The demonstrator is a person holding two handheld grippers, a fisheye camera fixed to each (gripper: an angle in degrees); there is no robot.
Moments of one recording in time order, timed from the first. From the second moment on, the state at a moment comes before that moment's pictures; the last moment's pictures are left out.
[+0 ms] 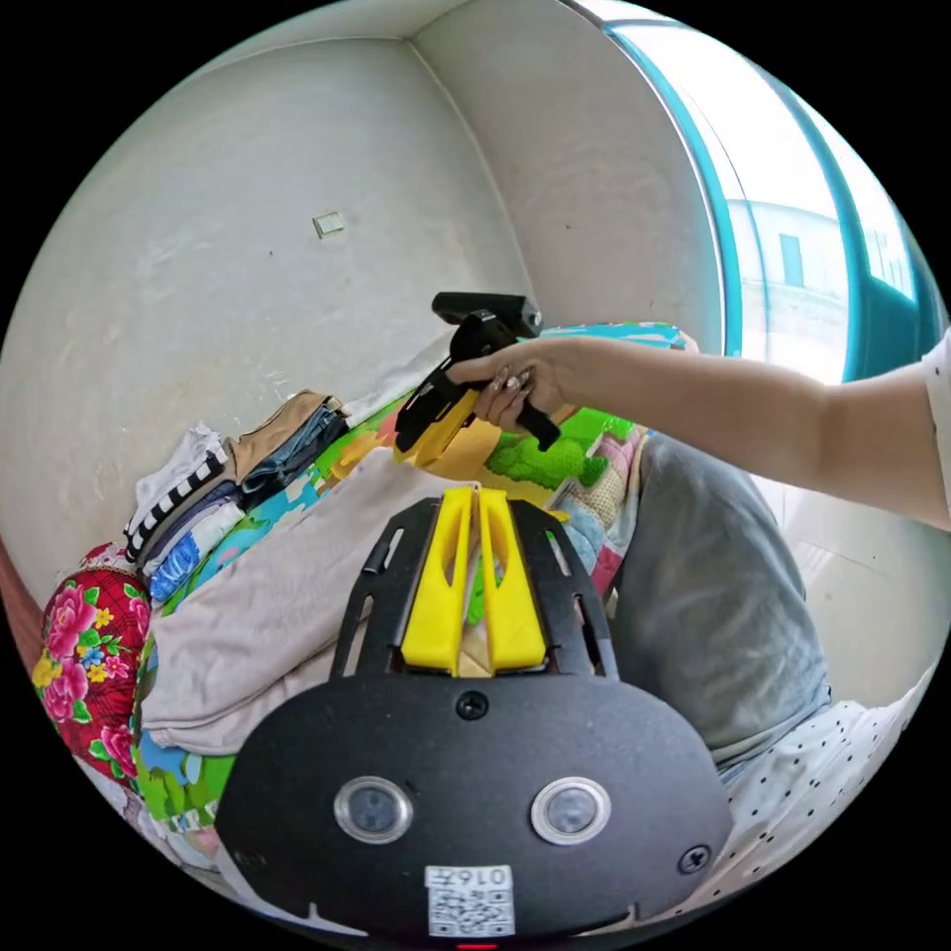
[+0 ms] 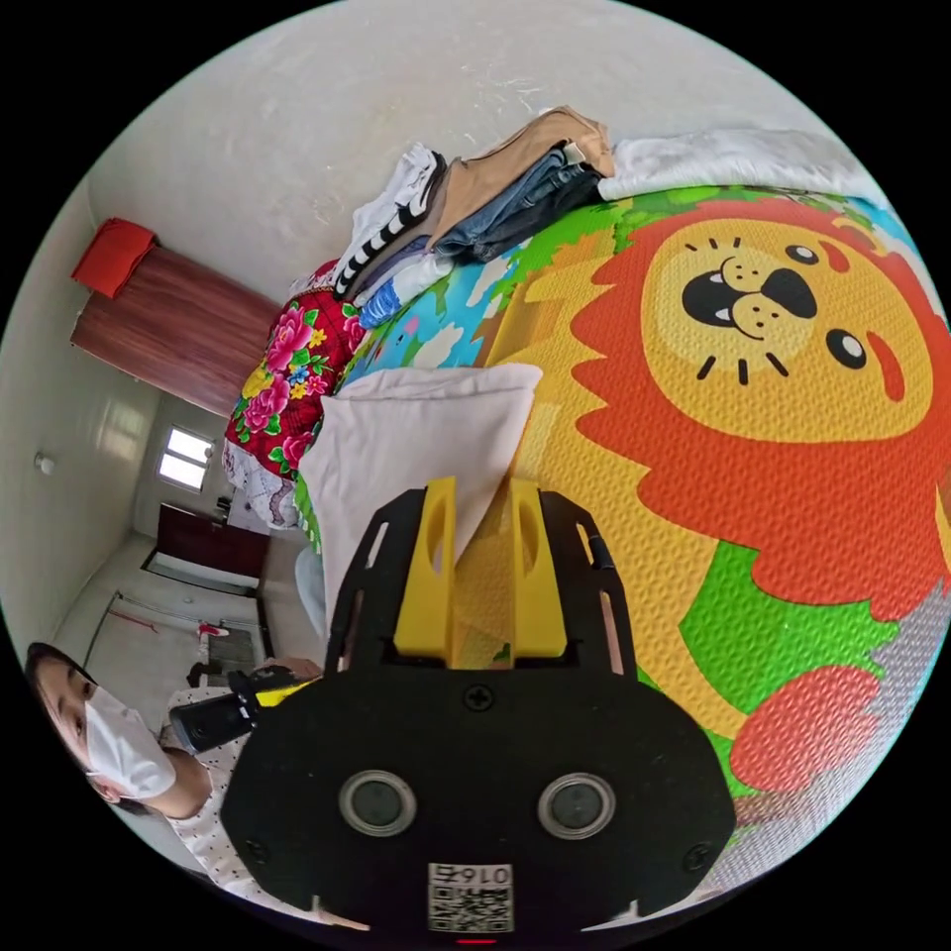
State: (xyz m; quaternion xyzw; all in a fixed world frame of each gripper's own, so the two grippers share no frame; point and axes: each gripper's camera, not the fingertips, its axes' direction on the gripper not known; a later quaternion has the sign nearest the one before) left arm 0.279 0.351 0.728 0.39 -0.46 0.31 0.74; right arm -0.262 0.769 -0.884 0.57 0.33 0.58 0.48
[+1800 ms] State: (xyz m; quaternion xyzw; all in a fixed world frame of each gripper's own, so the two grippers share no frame) left arm 0.047 0.548 0.352 0.53 -0.23 -0.01 0.81; right arm -0.100 0.376 -1.083 0.34 0.48 0.56 0.58
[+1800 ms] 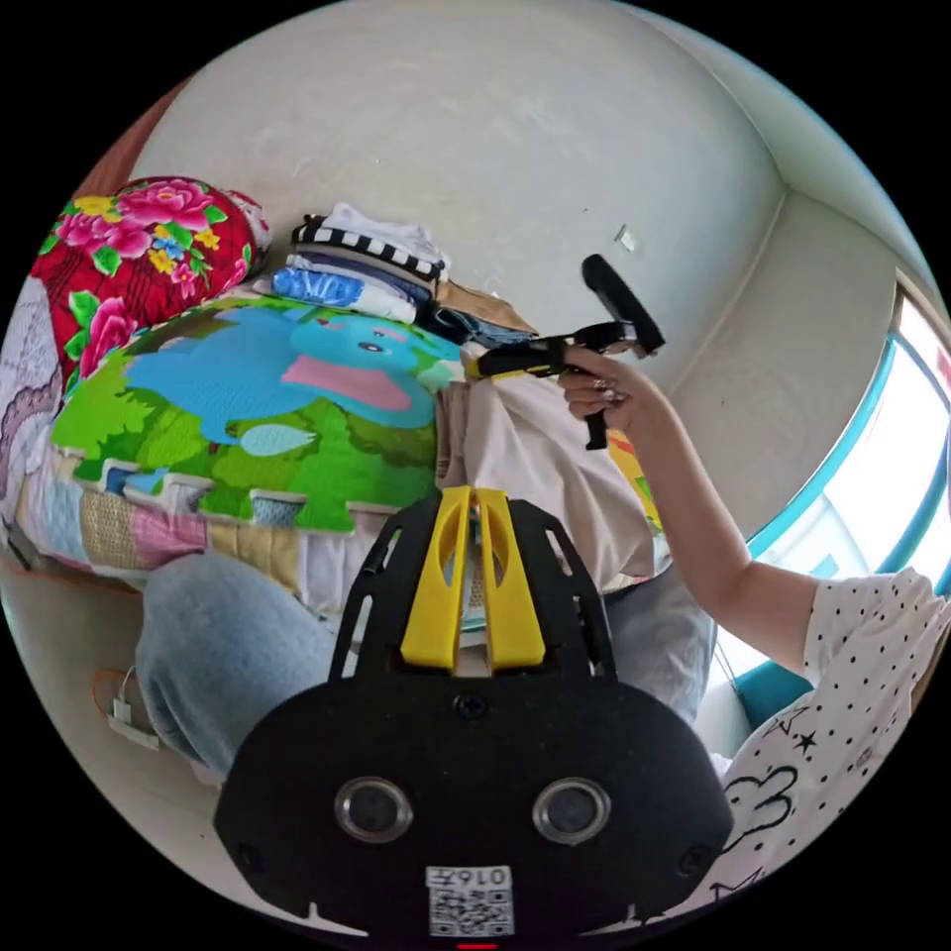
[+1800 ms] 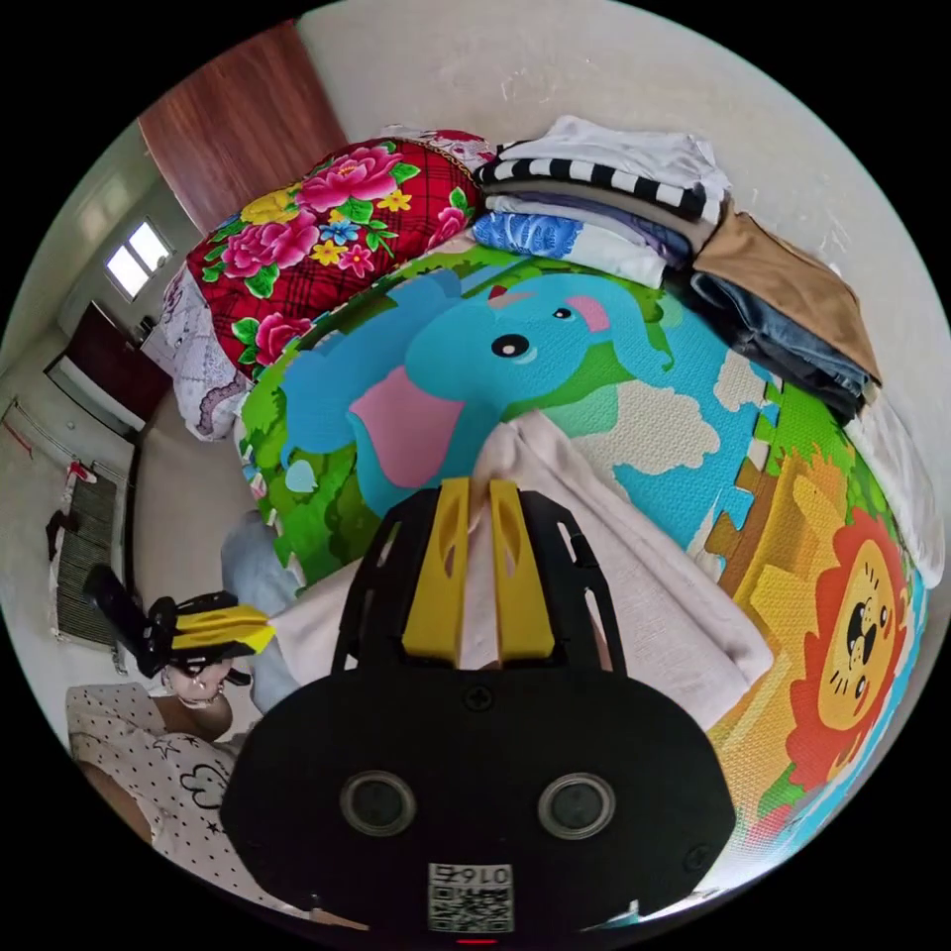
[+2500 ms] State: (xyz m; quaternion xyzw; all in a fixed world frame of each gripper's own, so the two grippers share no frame) left arm 0.072 0.454 0.349 0.48 -0.34 0.04 0.81; right arm -0.028 0.277 -1.121 0.25 0.51 0.58 0.58
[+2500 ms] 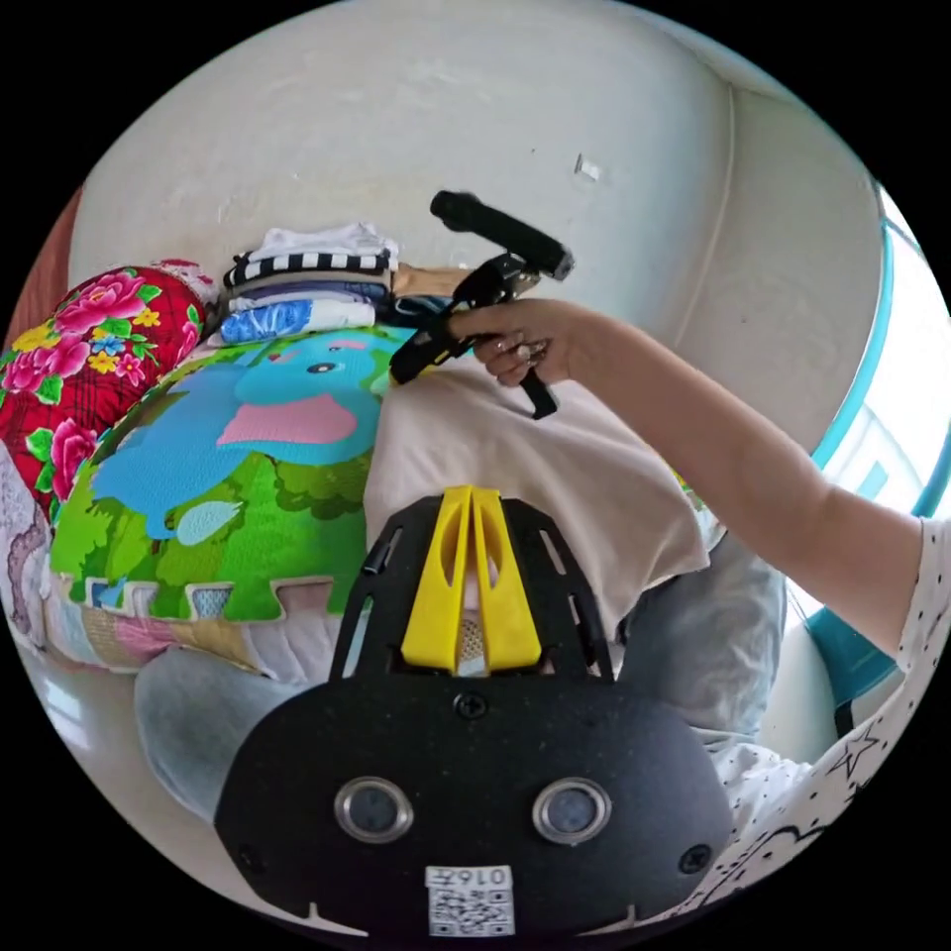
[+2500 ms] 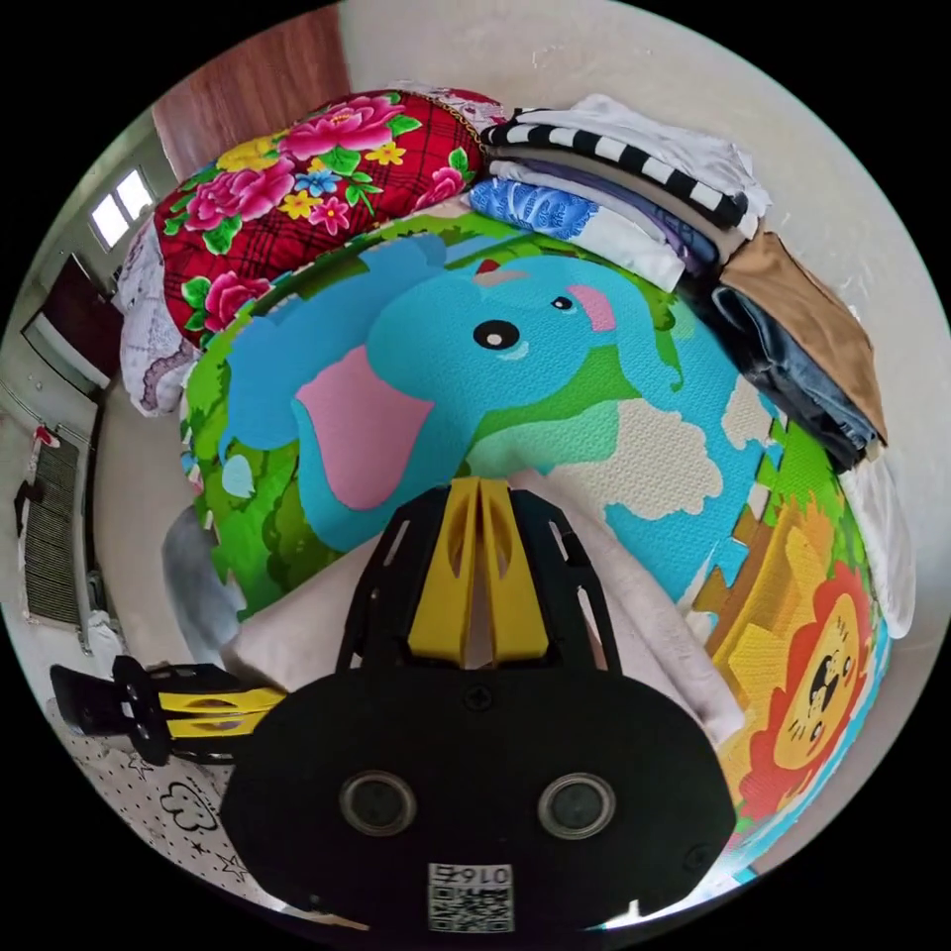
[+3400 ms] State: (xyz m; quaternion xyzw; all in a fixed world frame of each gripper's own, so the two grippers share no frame) left arm 0.059 0.451 0.336 0.48 -0.33 0.03 0.81; right arm -0.193 0.265 -0.783 0.31 0.67 0.46 0.50
